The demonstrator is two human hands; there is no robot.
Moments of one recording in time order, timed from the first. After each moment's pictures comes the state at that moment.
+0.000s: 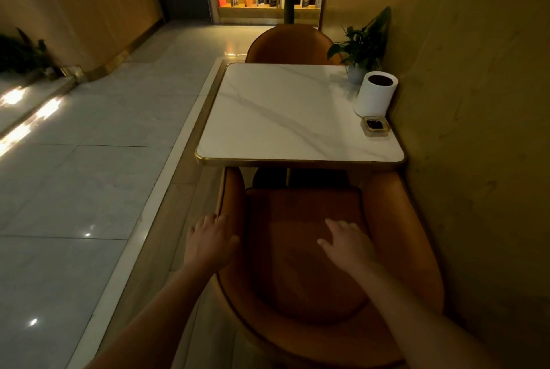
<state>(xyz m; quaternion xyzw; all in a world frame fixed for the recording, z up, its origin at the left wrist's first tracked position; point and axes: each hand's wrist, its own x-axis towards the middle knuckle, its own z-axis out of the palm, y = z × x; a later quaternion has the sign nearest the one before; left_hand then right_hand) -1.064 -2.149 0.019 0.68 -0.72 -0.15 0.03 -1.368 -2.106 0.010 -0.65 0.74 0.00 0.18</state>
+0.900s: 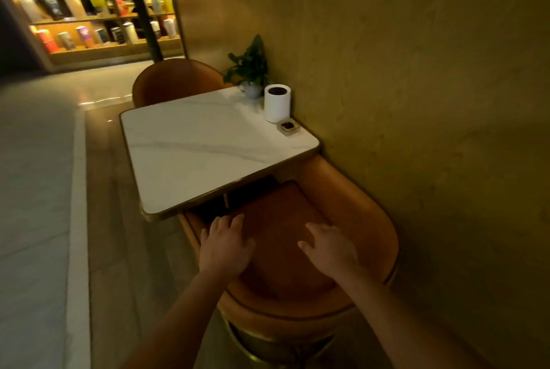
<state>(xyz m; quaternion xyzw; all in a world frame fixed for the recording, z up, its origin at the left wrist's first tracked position) -1.024 -2.184 0.098 0.42 -0.89 -0.17 0.05 -1.209 -2.033 0.091 -0.44 0.88 -0.09 0.15</state>
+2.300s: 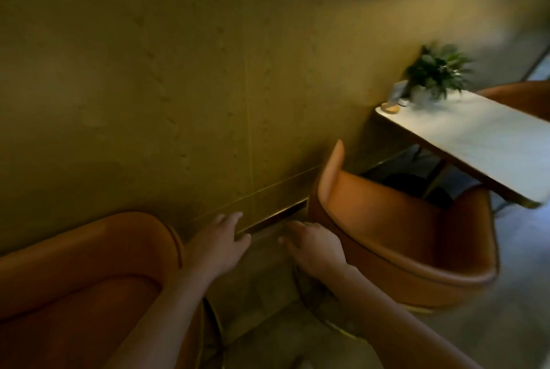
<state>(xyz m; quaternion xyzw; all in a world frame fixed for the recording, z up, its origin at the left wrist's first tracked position) -1.112 -1.958 0.158 -0.33 -0.91 -0.17 -0.19 -0.979 -1.788 0.123 0.22 0.96 -0.19 -0.03</state>
